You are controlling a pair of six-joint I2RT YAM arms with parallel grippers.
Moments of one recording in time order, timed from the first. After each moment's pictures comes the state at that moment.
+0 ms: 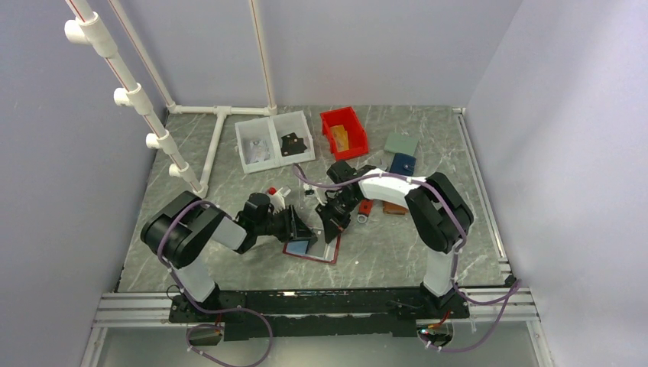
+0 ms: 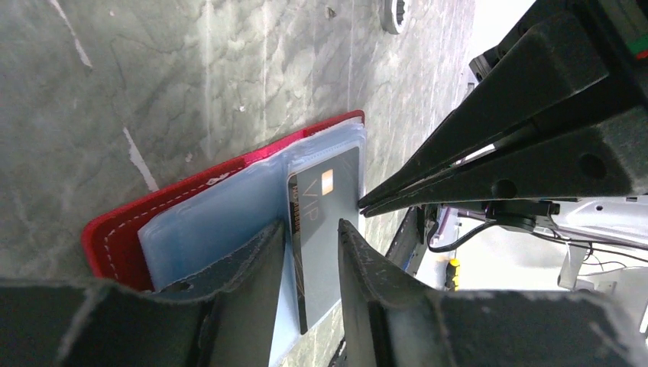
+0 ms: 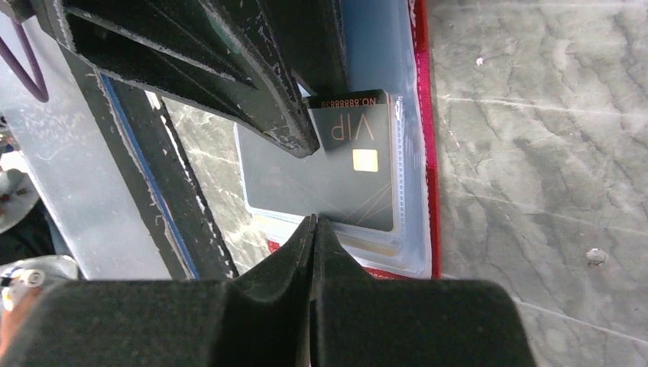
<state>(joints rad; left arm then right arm) -0.55 1.70 0.37 0.78 0.65 -0.90 0.68 1.88 1.16 -0.66 -0.72 -0.27</state>
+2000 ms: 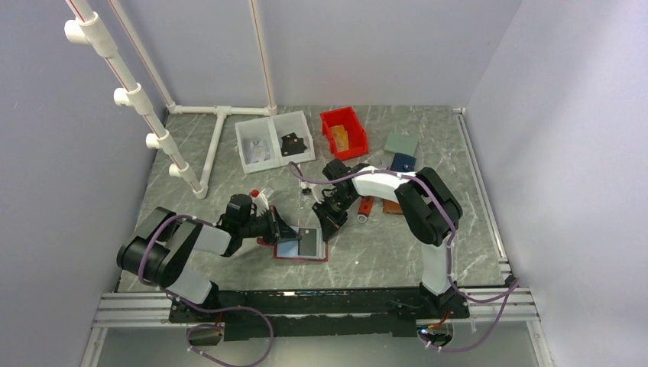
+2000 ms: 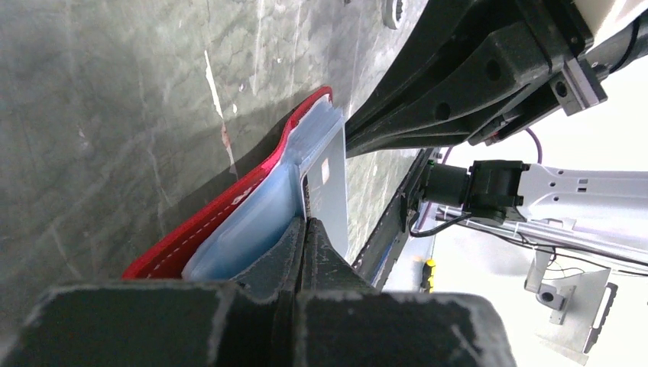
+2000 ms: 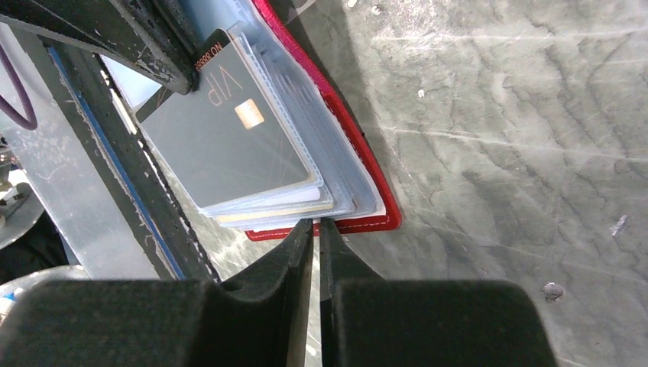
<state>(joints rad) -0.40 1.54 0.28 0.69 0.74 -0.92 0.68 1.98 1.24 -0.67 -0.69 -0.22</state>
